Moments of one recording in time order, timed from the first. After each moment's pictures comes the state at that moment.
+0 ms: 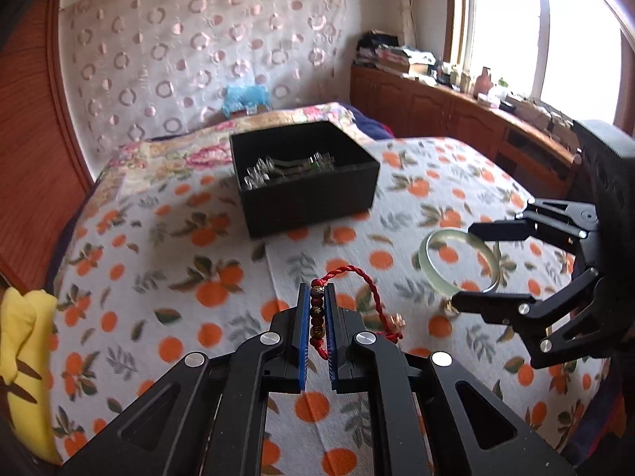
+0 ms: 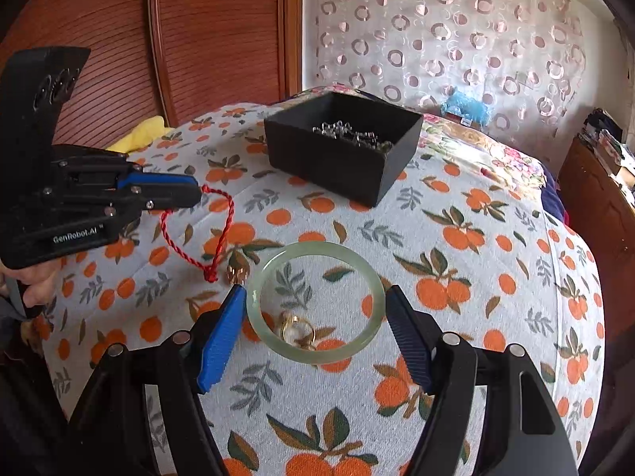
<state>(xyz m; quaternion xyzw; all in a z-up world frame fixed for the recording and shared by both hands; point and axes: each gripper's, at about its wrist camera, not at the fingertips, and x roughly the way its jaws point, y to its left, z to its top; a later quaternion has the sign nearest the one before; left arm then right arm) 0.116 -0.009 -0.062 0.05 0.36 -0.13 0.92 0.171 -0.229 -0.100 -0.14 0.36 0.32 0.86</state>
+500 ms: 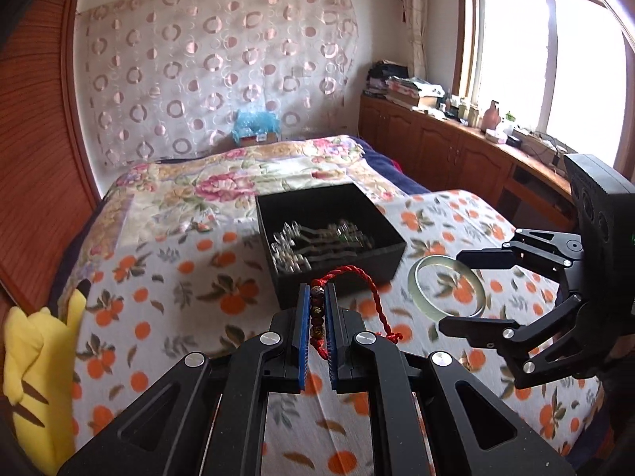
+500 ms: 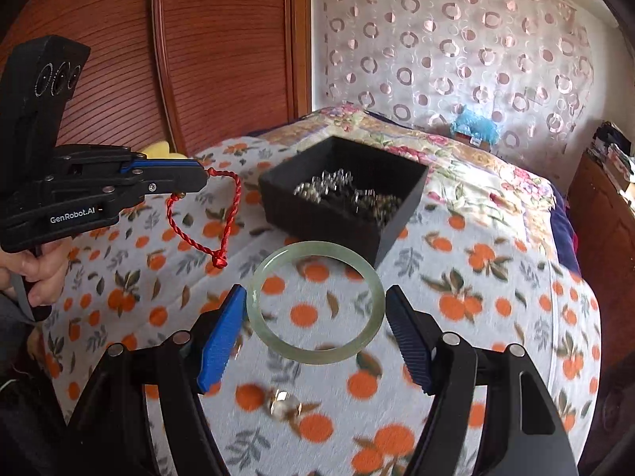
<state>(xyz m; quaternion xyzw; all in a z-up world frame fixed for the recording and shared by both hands) 0.152 0.011 -0.022 0.03 0.32 -0.12 0.94 0.212 -0.212 -0.069 -0.14 0.34 0.35 0.86</state>
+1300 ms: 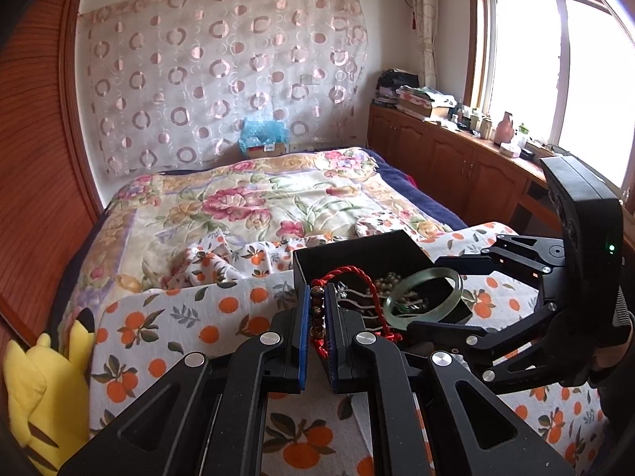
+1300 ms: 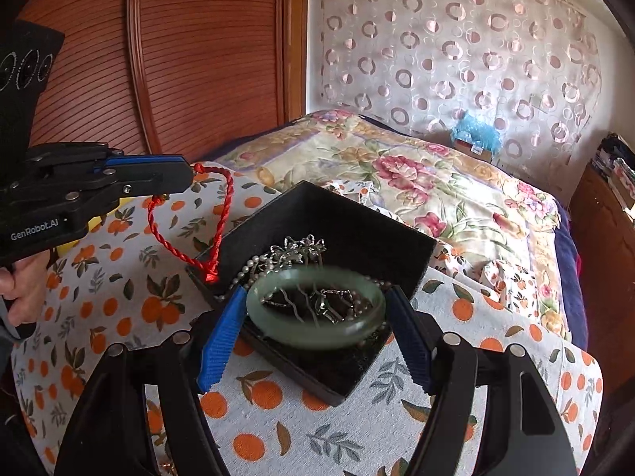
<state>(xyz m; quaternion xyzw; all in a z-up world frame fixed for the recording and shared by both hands) 0.231 0.039 -0.011 0.02 0.31 -0.11 0.94 0.306 -0.162 -0.068 -0.15 0.34 0.34 0.87</state>
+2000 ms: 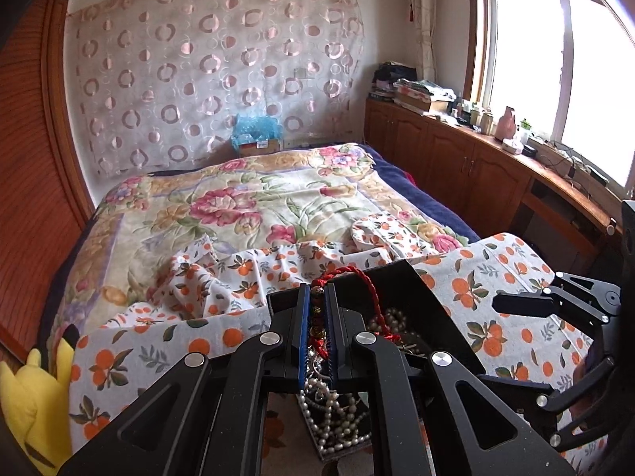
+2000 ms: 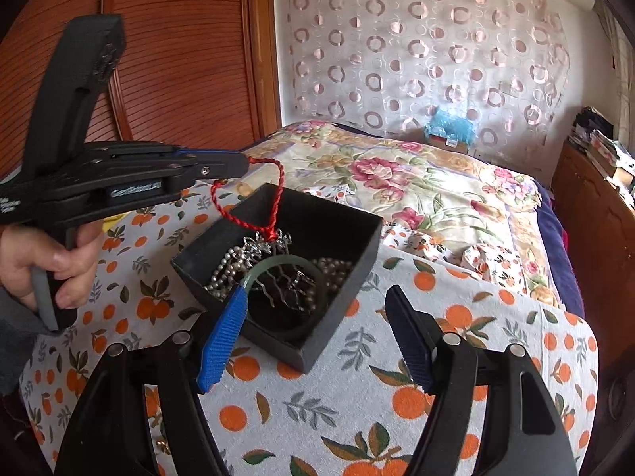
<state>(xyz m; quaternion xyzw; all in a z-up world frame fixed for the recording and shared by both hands) 0.286 0.007 -0.021 0.03 0.32 -0.12 0.94 0.294 -0.206 -0.062 -0.10 0.33 0.30 0.89</state>
